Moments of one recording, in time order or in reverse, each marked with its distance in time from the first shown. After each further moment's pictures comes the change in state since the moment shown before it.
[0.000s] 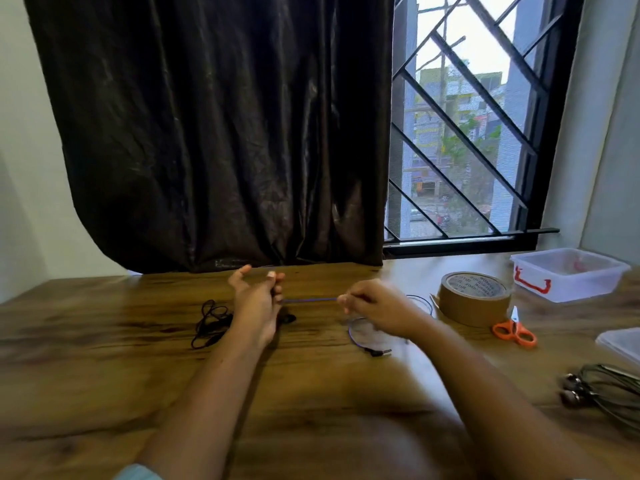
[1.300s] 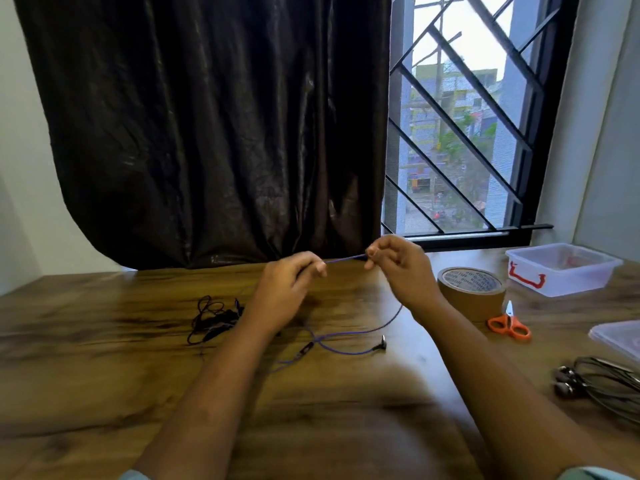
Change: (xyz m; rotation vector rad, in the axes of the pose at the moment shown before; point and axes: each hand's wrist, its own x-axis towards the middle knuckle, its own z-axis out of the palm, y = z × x) left_hand -0.015 0.009 0.006 0.985 -0.555 0.795; right_hand -0.002 0.000 -0.025 0.401 0.493 0.022
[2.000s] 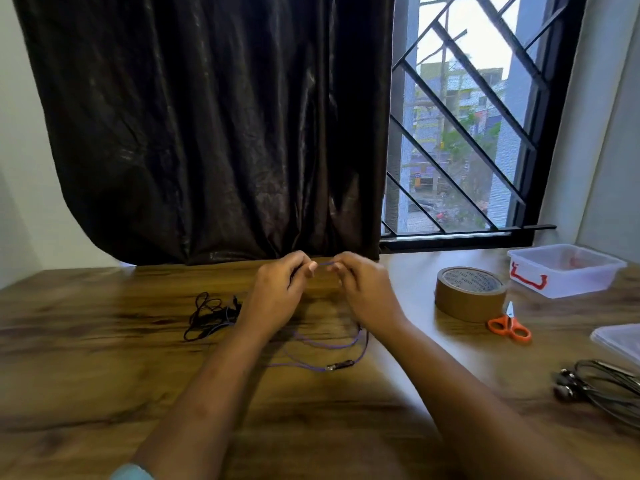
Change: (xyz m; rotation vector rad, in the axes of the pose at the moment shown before) left_hand -0.005 -0.013 0.005 0.074 0.071 0.035; right_hand -0.012 0.013 0.047 -0.240 -0.028 -0.289
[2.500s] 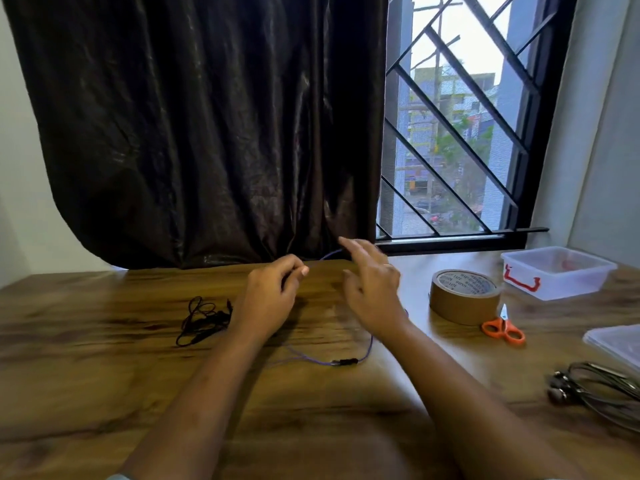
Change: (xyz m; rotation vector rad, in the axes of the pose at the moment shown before) left_hand -0.001 -0.002 0.000 0.102 0.029 -0.041; right_hand -0.001 0.005 -0.010 -0.261 0.042 0.058
